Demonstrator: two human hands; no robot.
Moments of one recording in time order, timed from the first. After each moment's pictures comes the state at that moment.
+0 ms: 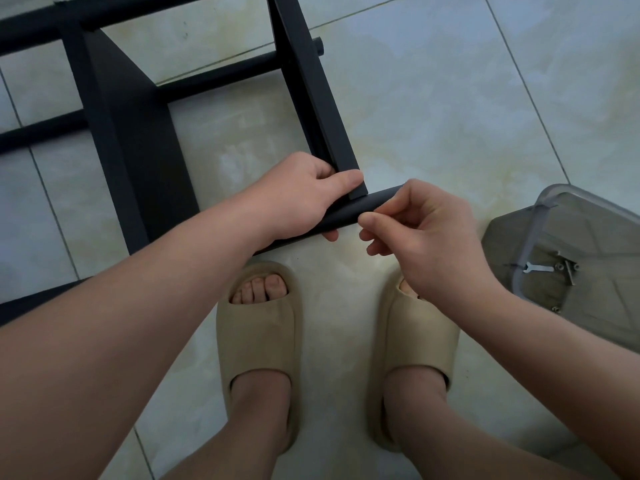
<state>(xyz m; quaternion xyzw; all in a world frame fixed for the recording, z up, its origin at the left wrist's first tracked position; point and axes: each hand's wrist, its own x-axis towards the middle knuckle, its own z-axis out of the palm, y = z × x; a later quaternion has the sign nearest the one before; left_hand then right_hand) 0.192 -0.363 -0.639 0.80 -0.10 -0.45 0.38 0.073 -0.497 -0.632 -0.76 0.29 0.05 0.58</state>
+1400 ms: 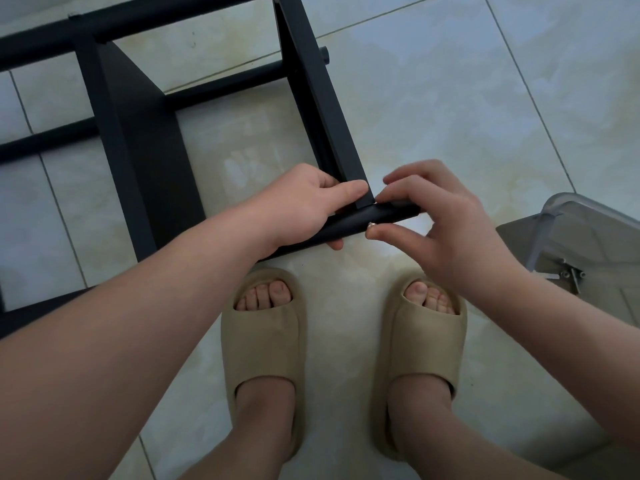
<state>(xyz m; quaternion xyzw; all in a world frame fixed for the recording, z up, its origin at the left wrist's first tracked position) 0.195 -0.360 -0.638 0.78 -0.09 -0.48 0.39 0.080 -0.531 -0.646 -0.91 0.05 0.01 0.41</state>
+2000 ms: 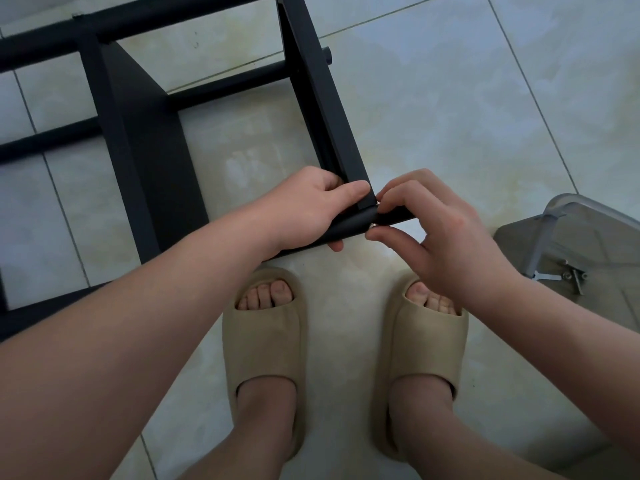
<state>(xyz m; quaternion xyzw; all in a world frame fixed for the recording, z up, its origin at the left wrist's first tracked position) 0.193 -0.362 -0.644 0.79 -0.12 -0.47 0.38 0.077 -0.528 -0.652 -0.93 -0.03 -0.04 0.37</state>
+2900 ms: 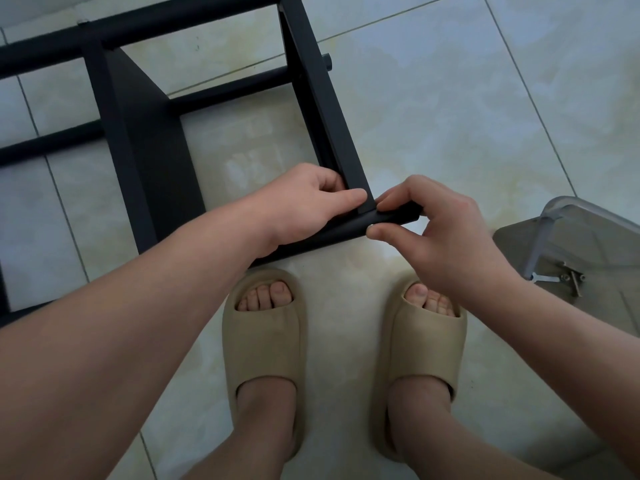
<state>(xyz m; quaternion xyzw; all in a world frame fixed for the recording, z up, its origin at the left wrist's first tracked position) 0.197 -0.360 -0.637 0.78 -0.09 -0.46 0.42 0.083 -0.523 -0.645 -0.88 0.12 0.02 0.45</state>
